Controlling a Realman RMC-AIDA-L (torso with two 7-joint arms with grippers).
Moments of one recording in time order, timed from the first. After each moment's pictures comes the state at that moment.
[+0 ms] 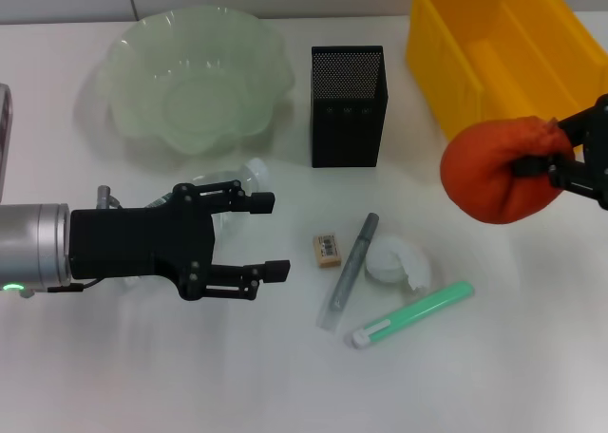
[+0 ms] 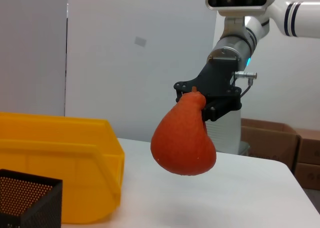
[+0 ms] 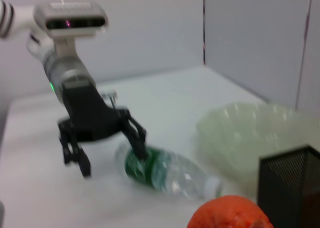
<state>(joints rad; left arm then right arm) -0.50 -1.99 1.07 0.48 1.68 1.64 -1.06 0.48 2.00 -0.68 -1.06 -2.07 -1.85 1.49</state>
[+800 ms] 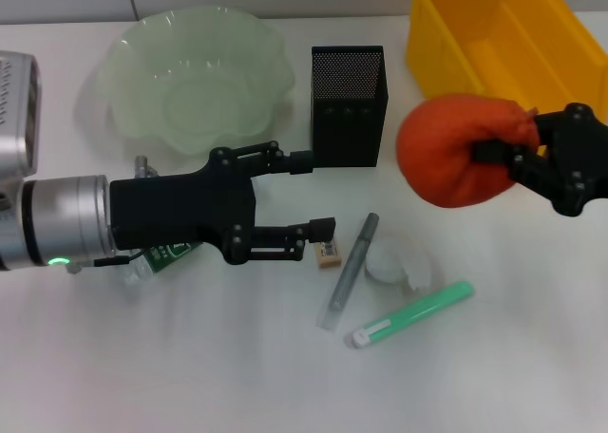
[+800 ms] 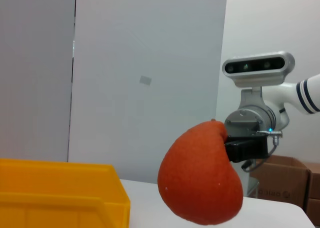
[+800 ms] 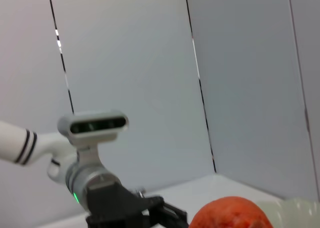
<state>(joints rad) -0.55 -2.06 0.97 0.48 1.68 1.63 -1.06 0.49 2.01 -0.56 -0.57 -1.88 -1.83 1.20</state>
